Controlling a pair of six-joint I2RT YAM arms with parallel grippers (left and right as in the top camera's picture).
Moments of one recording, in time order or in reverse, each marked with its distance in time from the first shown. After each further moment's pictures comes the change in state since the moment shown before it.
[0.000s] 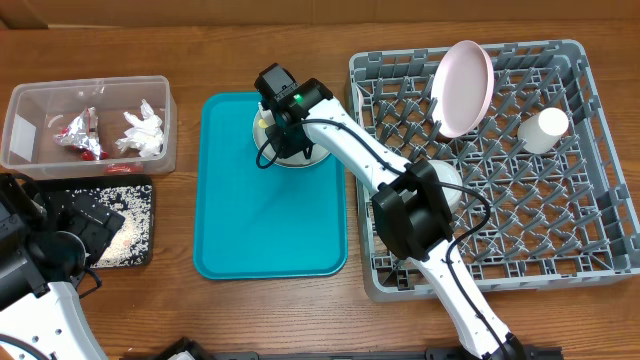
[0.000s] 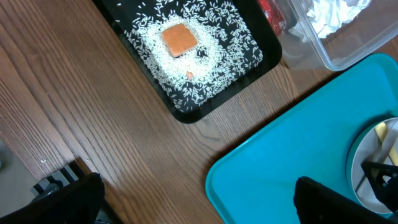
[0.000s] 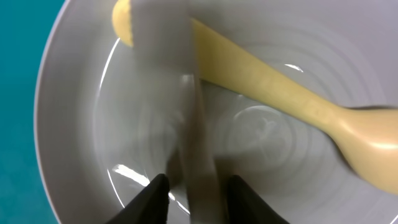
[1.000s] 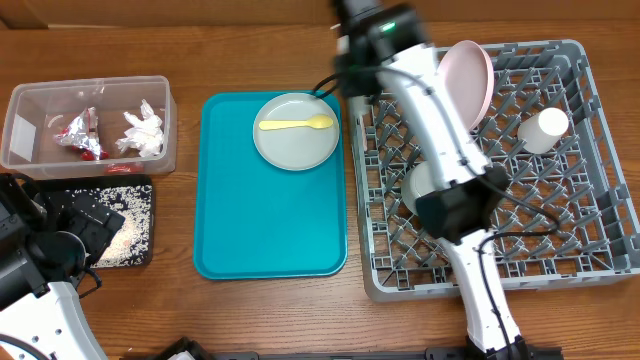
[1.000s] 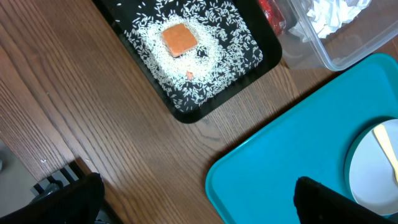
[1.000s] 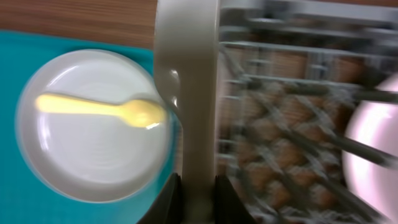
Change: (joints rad) left arm 0.000 0.000 0.000 0.000 0.000 0.000; right arm -0.268 -0.087 0.466 -0.498 0.077 0.105
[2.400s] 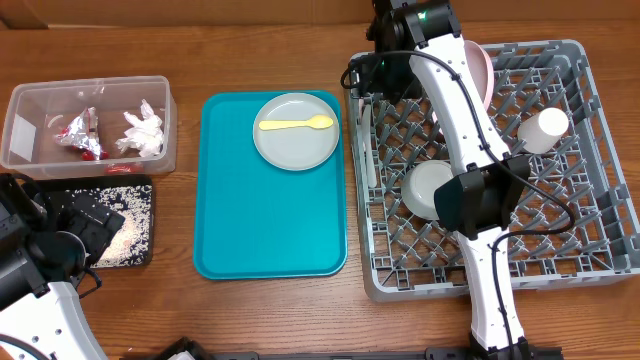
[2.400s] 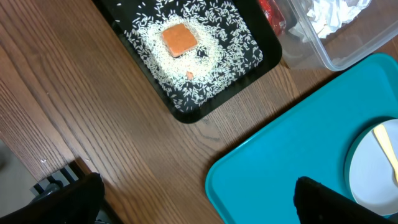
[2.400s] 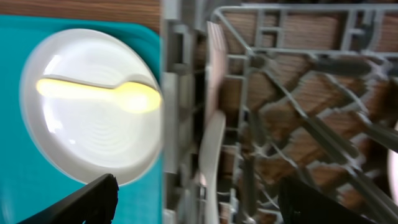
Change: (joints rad) left arm 0.000 0.000 0.000 0.000 0.000 0.000; right arm -0.080 -0.014 -0.162 0.079 -0.238 -0.040
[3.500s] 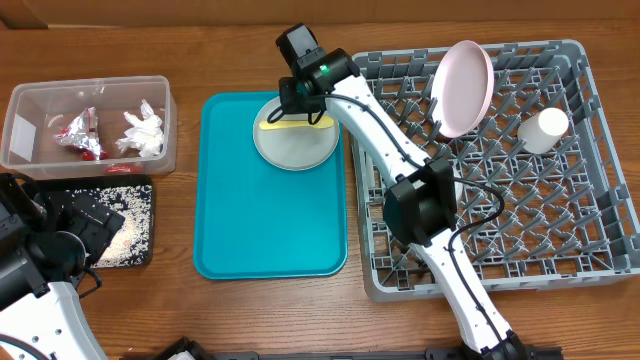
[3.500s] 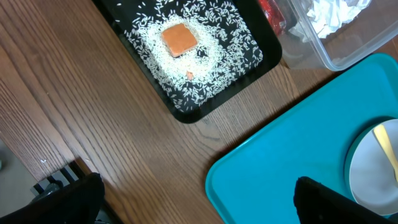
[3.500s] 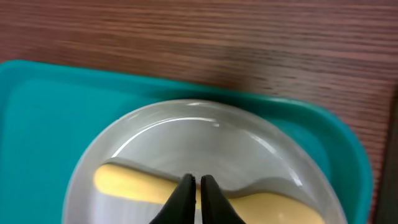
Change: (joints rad) left arm 0.000 0.000 0.000 0.000 0.000 0.000; right arm 0.240 0.200 -0.009 0.417 0.171 0.198
